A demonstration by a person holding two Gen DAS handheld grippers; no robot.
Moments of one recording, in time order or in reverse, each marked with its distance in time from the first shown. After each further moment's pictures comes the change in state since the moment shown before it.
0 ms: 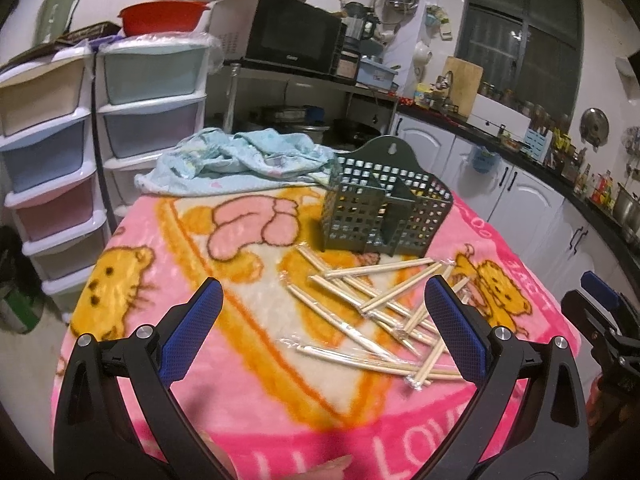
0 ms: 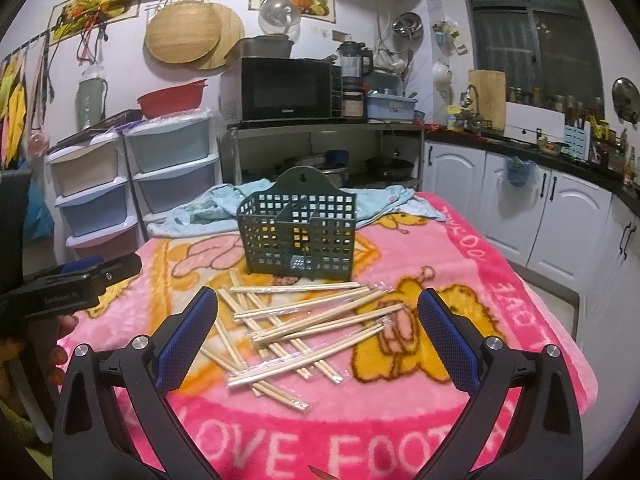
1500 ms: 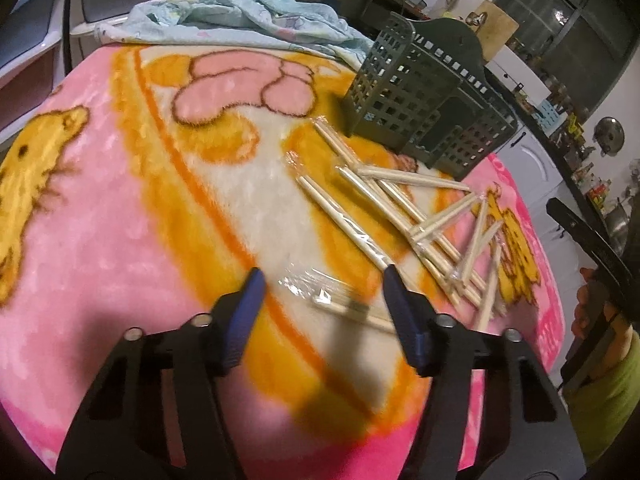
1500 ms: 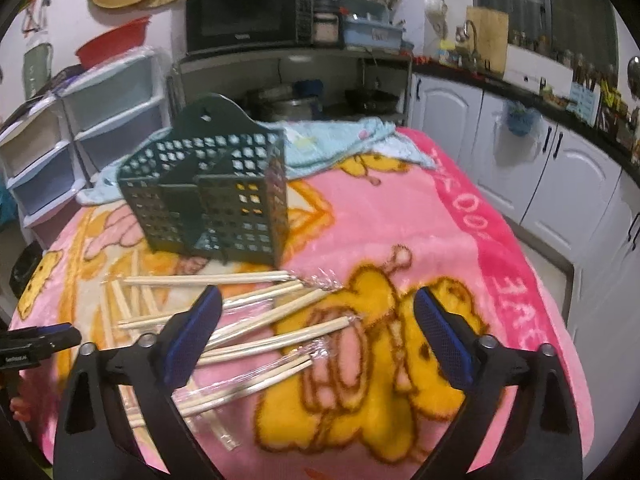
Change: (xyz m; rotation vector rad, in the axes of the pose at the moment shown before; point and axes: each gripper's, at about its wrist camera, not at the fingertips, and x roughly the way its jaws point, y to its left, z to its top) left arm 0.111 0.043 -0.041 -0.179 0.397 -0.115; right arm 0.150 -0.088 0.014 0.028 0.288 -0.063
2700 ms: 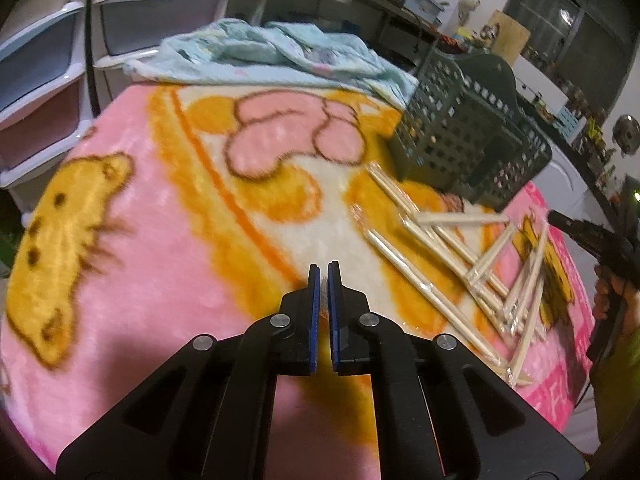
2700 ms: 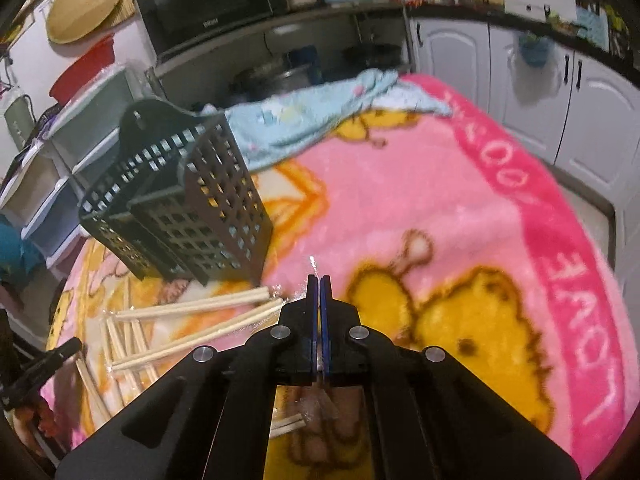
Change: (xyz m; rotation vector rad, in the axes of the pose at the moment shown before) left arm -0.012 0.029 0.022 0.029 -0.115 0.107; right arm 0.057 -0.041 0.019 0.154 0.091 0.155
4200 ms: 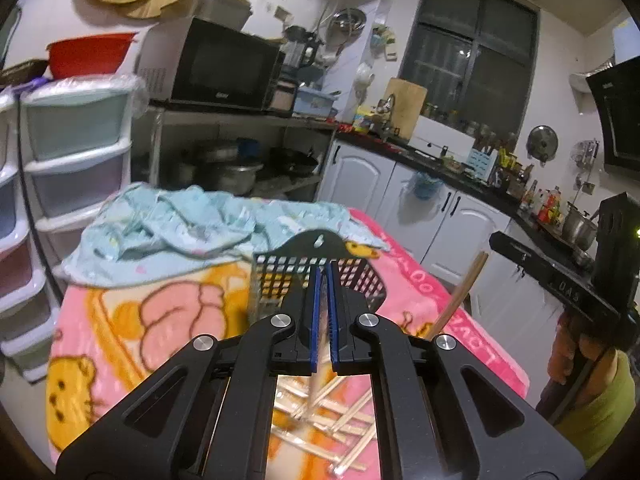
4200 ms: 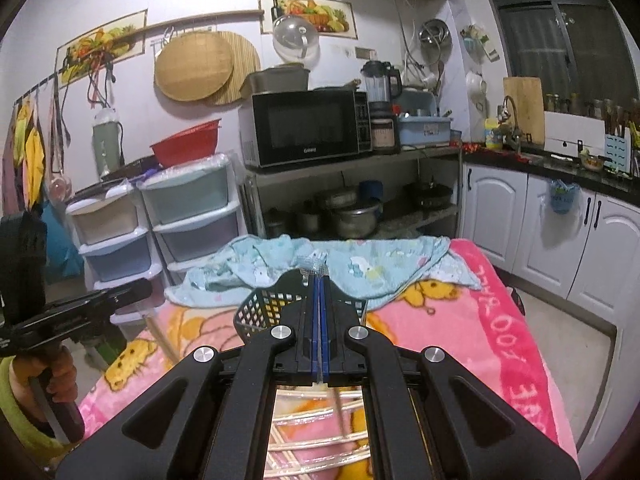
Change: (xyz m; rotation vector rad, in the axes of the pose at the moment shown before) left arm -0.116 -0.127 0.090 0.224 -0.333 -0.239; right arm -0.172 0.099 0.039 -0.219 -0.408 0.108
